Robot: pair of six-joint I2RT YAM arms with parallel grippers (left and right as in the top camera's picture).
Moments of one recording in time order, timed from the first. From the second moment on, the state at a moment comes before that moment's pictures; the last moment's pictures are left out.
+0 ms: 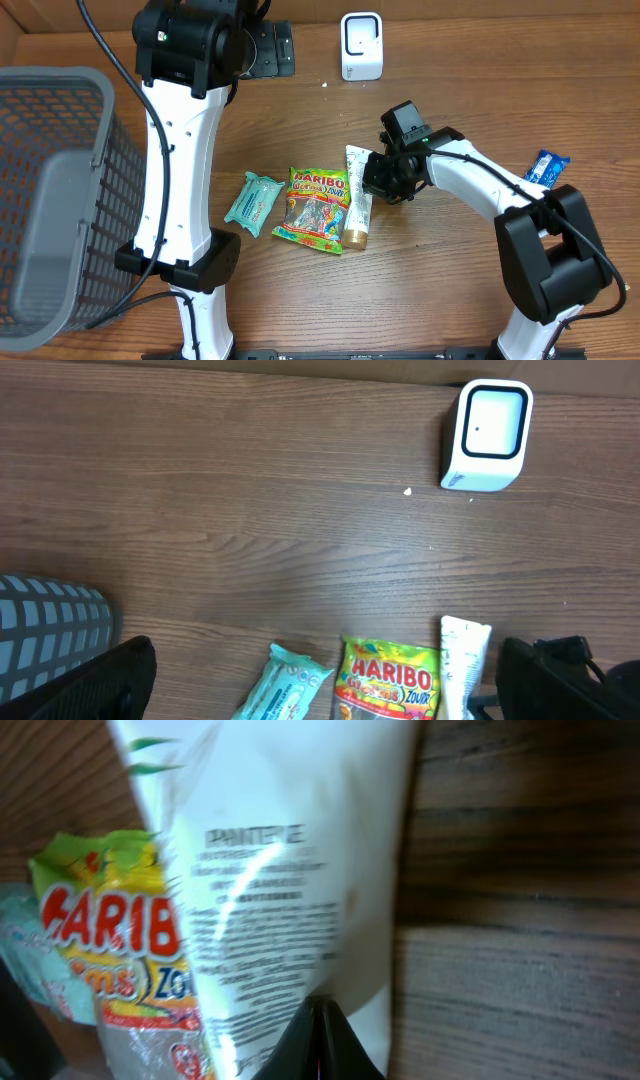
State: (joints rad) left arm -0.30 2.08 2.79 -1.69 -0.21 -0.34; right arm 0.44 1.92 1.23 -0.61 -0.41 0.68
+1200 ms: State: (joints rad) left arm -0.30 2.08 2.79 -1.69 -0.21 -0.34; right arm 0.66 1.96 1.38 -0.94 -0.40 0.45
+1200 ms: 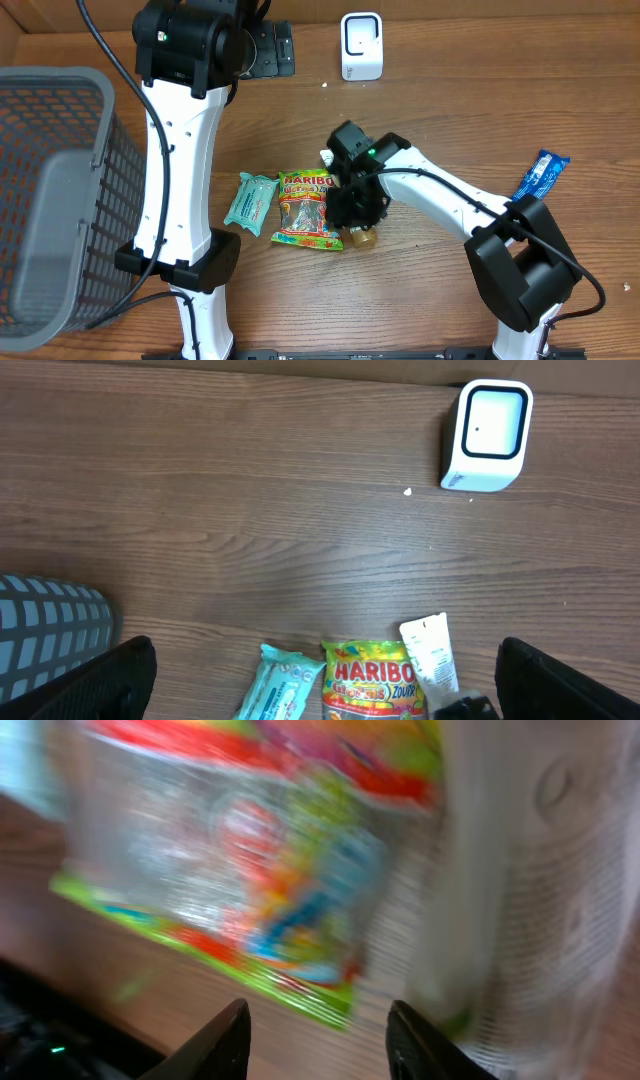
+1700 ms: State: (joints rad) left arm -0.30 2.08 2.79 -1.69 -0.21 -0.34; right arm 0.54 1.96 1.34 -0.91 0.12 0.46
